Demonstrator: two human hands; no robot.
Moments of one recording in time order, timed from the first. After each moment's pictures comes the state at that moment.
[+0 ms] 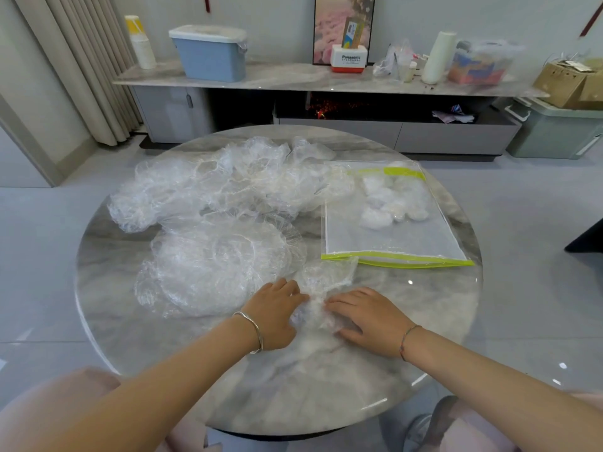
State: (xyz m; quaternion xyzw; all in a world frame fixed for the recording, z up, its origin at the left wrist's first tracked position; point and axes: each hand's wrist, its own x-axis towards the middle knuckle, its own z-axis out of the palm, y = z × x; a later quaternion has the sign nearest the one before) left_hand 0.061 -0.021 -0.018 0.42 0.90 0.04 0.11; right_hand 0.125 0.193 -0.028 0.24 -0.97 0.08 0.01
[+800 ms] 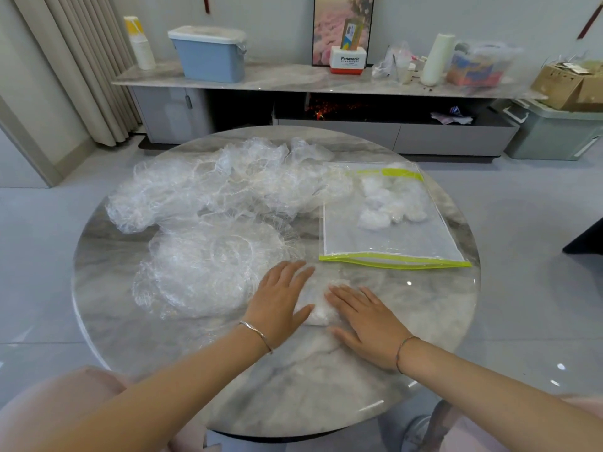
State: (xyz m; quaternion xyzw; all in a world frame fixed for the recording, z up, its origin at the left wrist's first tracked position) left_hand 0.066 -0.010 -0.028 0.37 0.92 0.15 -0.05; right_hand 0.137 0.191 -0.043 0.14 -0.99 0.06 -0.07
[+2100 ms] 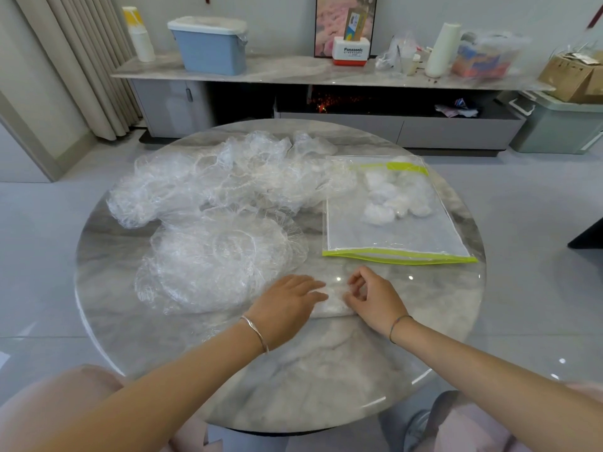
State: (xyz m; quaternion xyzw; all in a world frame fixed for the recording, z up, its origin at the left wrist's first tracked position) left_hand 0.061 -0.013 -0.038 0.49 0.85 0.14 -0.11; right_hand 0.114 0.189 -0.036 -0.09 -0.92 0.39 0.03
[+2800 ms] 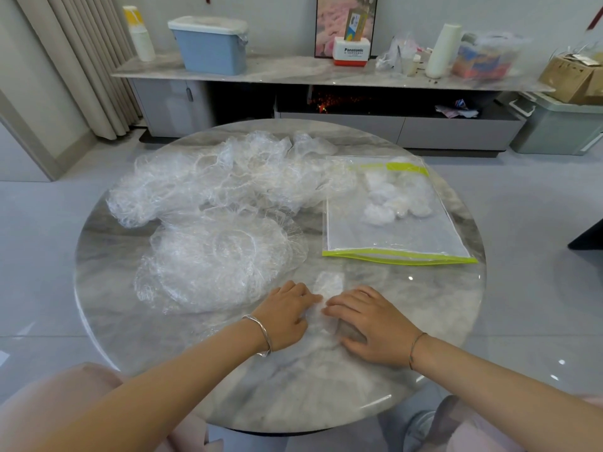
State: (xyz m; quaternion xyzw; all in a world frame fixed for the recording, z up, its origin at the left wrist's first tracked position) left_hand 0.068 -0.011 -0.025 0.40 0.89 0.14 0.17; right_hand 0.137 0.195 -0.042 0.26 -0.96 0.11 0.06
